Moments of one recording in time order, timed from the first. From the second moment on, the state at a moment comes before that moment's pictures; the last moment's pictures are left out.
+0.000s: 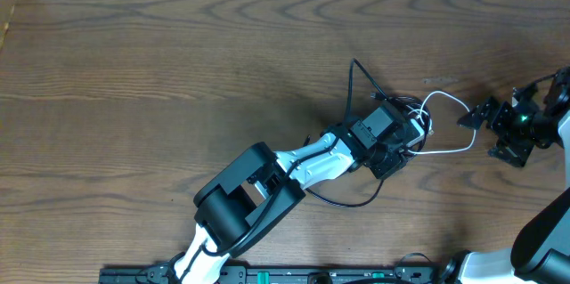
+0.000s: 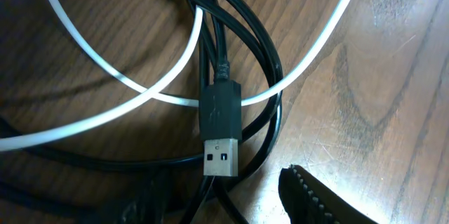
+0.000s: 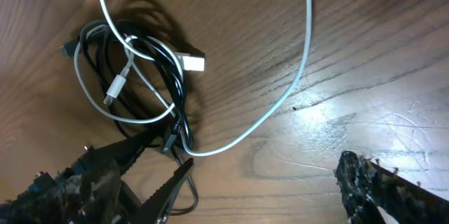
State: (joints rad) left arm -0.93 2.10 1.27 -0.12 0.31 0.01; right arm -0.47 1.64 1.18 -1.09 -0.43 0.17
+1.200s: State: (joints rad) left arm -0.41 1.75 1.28 -0.17 1.19 -0.46; right arm -0.03 1.44 1.18 -0.68 -0.79 0.25
